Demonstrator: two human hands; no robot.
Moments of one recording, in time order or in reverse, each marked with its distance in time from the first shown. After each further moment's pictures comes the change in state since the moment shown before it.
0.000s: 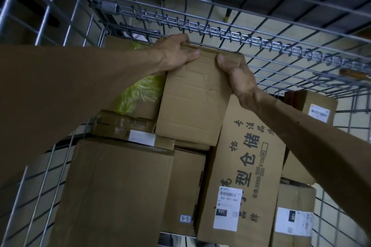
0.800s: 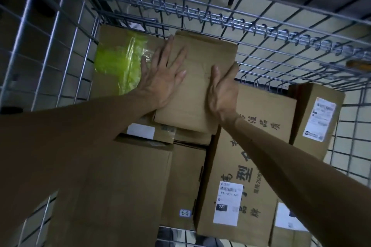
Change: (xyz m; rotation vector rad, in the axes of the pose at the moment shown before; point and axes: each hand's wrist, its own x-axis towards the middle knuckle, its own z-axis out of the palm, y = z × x) left_hand -0.031 -0.058 0.072 0.447 0.162 0.204; right_hand -0.019 0.047 0.055 -0.303 0.330 -0.186
